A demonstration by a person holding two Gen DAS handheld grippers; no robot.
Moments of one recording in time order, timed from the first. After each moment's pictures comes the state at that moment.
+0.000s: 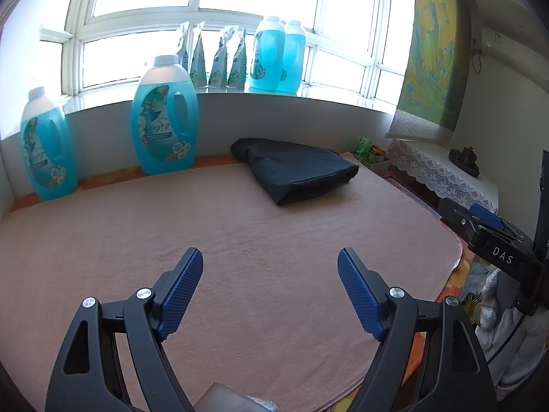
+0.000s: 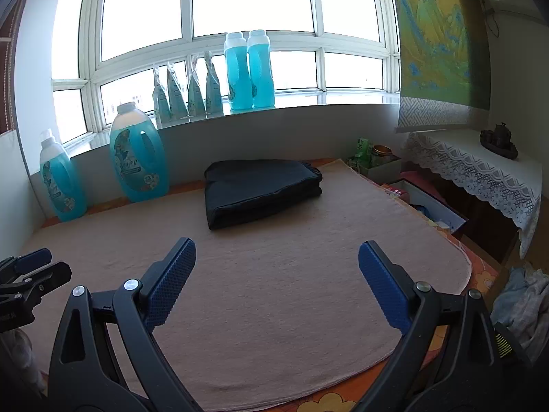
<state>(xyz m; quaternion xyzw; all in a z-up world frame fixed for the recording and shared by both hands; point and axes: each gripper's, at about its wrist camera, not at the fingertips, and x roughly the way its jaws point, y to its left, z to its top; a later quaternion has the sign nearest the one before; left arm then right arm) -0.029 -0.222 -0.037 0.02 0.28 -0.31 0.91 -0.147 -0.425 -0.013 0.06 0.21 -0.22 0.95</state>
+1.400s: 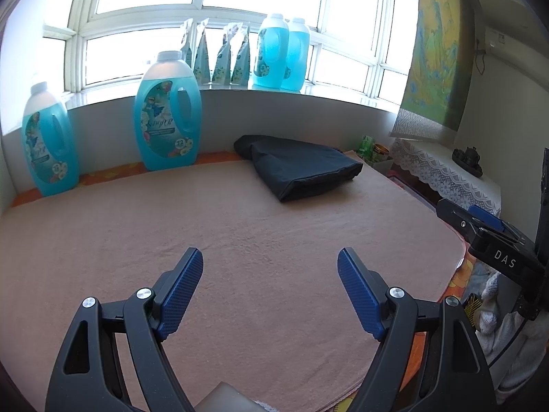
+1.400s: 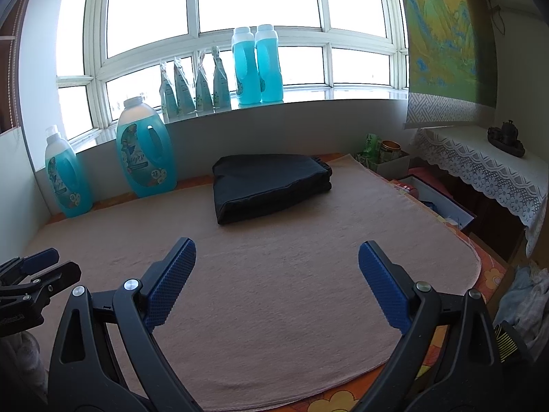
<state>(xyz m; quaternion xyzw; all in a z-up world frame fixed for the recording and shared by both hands) -0.025 -0.221 -0.043 0.02 0.28 -0.30 0.91 -0.138 -0.408 -0.020 0.07 0.21 -0.21 0.95</state>
